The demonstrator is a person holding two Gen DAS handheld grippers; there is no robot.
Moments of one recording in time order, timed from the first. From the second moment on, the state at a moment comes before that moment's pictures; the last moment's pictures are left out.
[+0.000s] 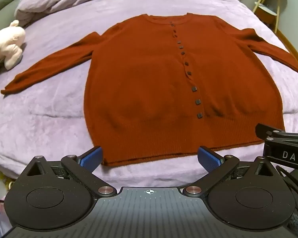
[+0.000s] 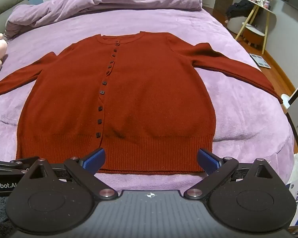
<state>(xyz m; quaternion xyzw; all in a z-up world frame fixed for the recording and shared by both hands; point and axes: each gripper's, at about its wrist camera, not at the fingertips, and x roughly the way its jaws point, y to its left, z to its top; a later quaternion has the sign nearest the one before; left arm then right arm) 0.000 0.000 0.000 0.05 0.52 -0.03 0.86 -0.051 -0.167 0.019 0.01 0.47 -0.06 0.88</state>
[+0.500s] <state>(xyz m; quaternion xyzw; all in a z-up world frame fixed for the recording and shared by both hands) 0.000 0.003 0.003 0.04 0.52 -0.02 0.85 -0.052 -0.166 0.018 0.01 0.47 -0.06 0.88</state>
